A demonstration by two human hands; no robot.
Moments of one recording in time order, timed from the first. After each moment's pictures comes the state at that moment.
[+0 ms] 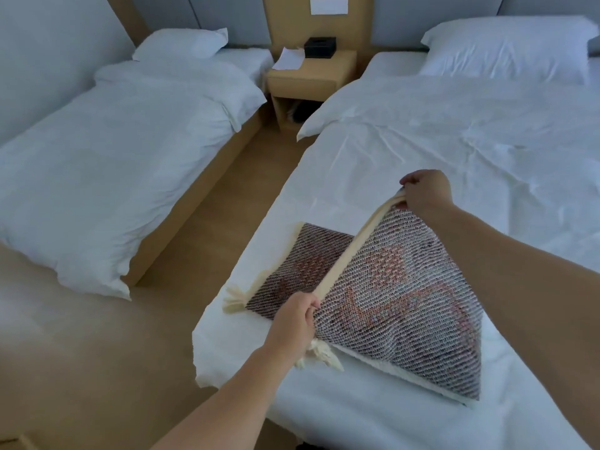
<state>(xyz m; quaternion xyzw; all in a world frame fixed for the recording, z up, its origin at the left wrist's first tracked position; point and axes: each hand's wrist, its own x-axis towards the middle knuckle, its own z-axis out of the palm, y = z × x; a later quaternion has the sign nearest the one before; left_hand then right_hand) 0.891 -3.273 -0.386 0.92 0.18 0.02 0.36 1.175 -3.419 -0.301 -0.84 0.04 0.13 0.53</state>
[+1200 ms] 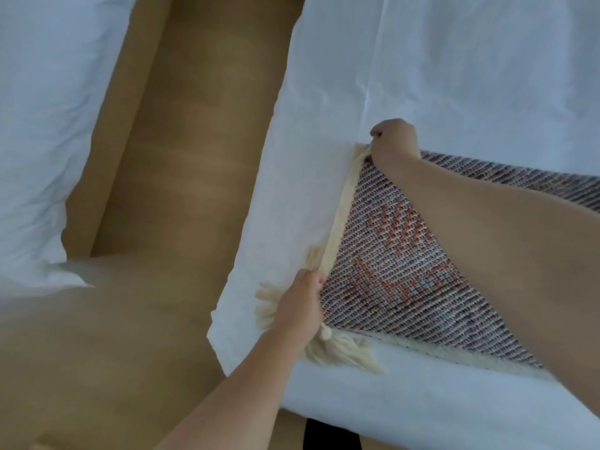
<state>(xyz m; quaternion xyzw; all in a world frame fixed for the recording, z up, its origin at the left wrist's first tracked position) 0.939 -3.022 -0.620 0.89 0.18 -0.21 0.36 1.231 -3.121 -0.604 -0.94 0.03 0.17 0.29</state>
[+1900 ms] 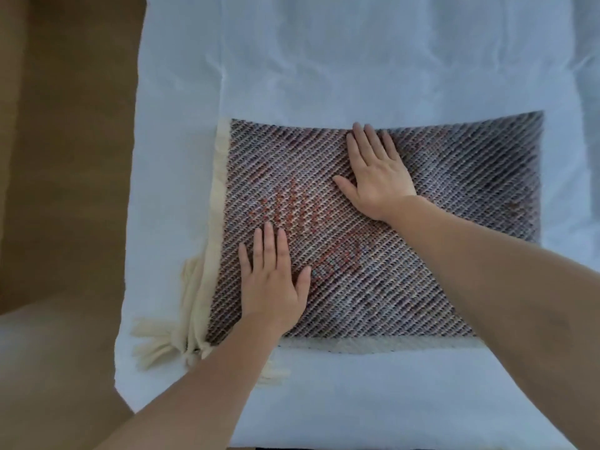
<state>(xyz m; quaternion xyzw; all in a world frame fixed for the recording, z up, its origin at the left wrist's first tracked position) 1.001 -3.150 -0.667 0.98 0.01 -0.18 0.07 1.181 -3.343 -0.673 -0.97 -0.22 0.13 -0.02</state>
